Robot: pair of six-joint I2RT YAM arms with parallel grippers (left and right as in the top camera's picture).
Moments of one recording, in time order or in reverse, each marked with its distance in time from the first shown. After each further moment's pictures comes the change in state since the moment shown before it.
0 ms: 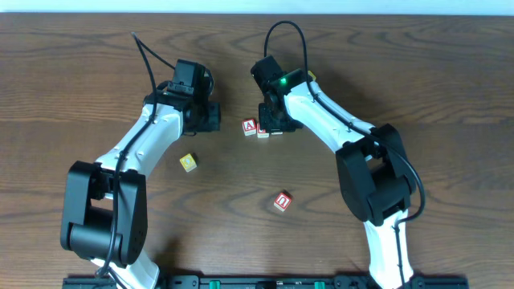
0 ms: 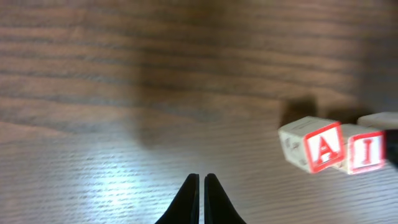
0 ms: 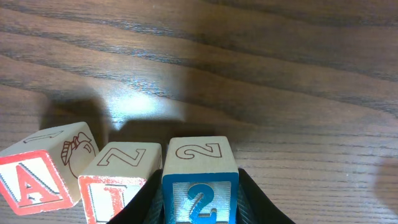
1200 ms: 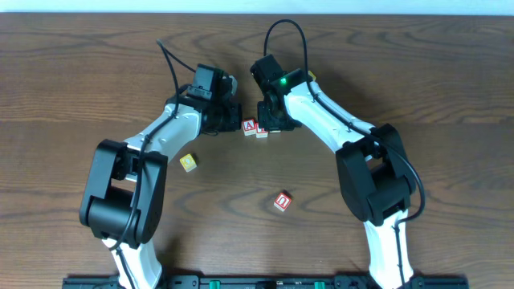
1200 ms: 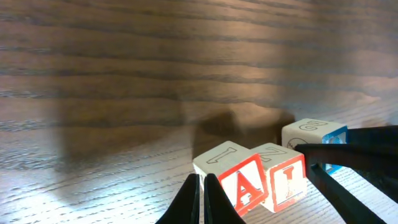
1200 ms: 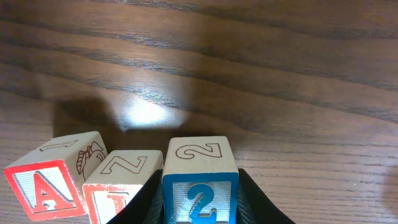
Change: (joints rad) left arm -0.071 0.129 0.000 0.182 0.193 -0.093; right arm 0.000 0.000 0.000 0.027 -0.006 0.007
